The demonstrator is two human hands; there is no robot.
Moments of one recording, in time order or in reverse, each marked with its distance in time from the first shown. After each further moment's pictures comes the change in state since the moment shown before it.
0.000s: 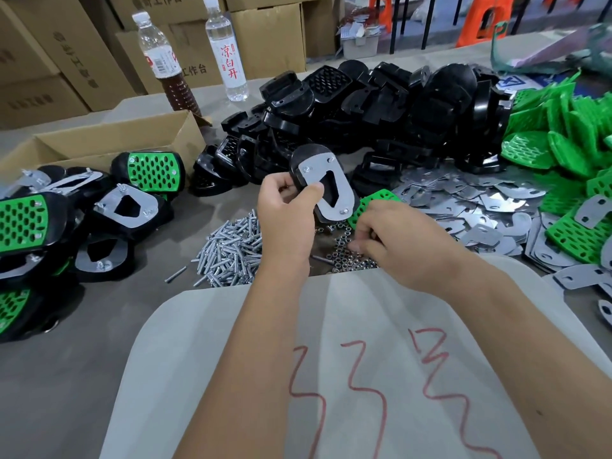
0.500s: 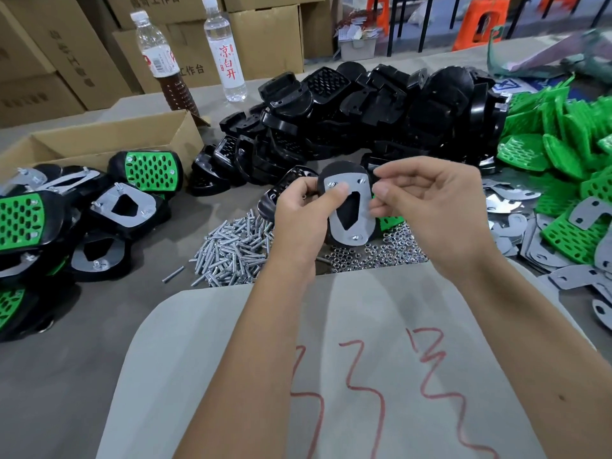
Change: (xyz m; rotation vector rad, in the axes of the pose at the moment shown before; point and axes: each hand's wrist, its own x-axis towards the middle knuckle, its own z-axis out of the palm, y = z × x) left_hand -0.004 -0.006 0.003 -0.006 -0.263 -0.089; right_hand -0.004 0.008 -0.007 1.104 0.602 0.004
